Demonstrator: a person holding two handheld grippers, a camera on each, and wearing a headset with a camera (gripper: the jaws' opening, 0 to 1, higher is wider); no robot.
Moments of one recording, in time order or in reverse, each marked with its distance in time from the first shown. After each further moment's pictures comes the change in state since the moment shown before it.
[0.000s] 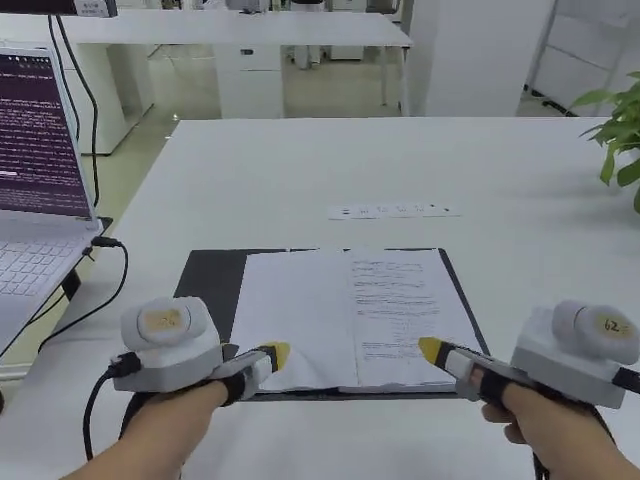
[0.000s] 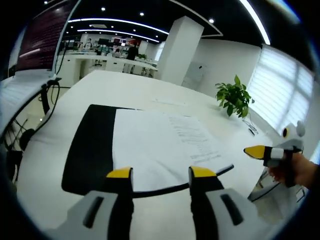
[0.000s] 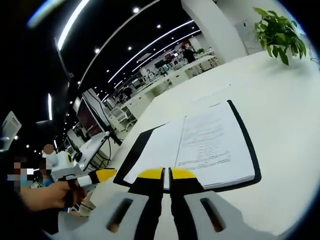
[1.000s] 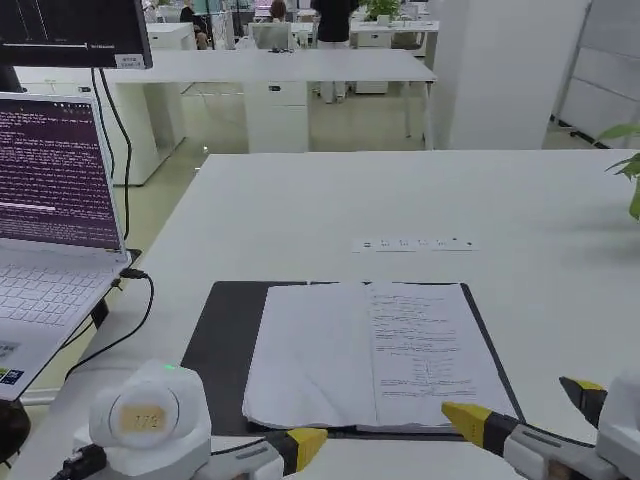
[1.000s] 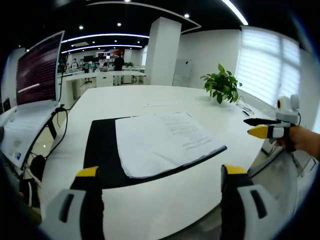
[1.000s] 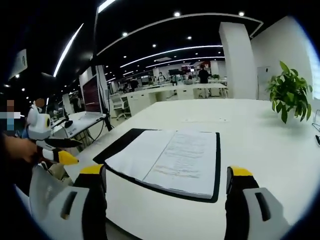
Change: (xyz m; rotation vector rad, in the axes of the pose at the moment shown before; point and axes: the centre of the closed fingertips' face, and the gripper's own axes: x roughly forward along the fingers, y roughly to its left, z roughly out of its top) left arm -0.059 -0.012 -0.008 0.190 -0.010 -0.013; right arm -0.052 -0.009 0.015 -0.421 -0.067 -0.062
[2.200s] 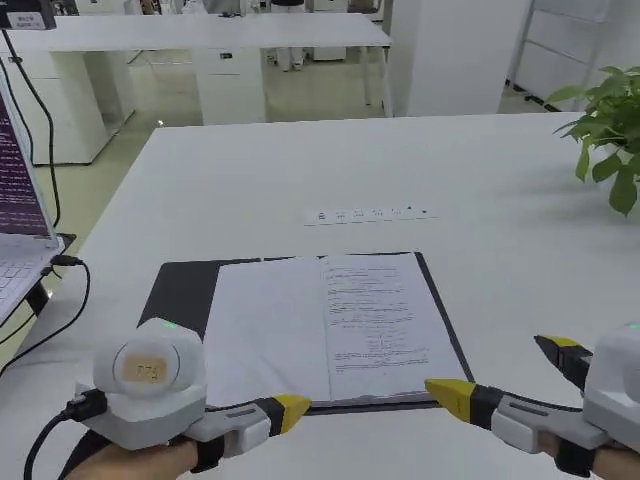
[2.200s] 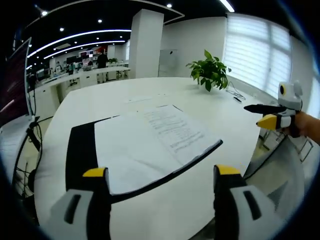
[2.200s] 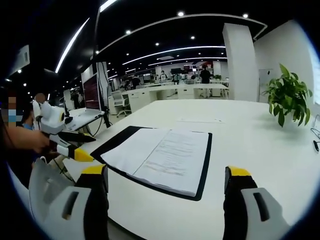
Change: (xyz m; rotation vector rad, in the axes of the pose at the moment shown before) left arm 0.062 -0.040 0.006 0.123 0.085 -0.102; right arm -0.018 -0.038 -0.001 -0.015 0.016 -0.002
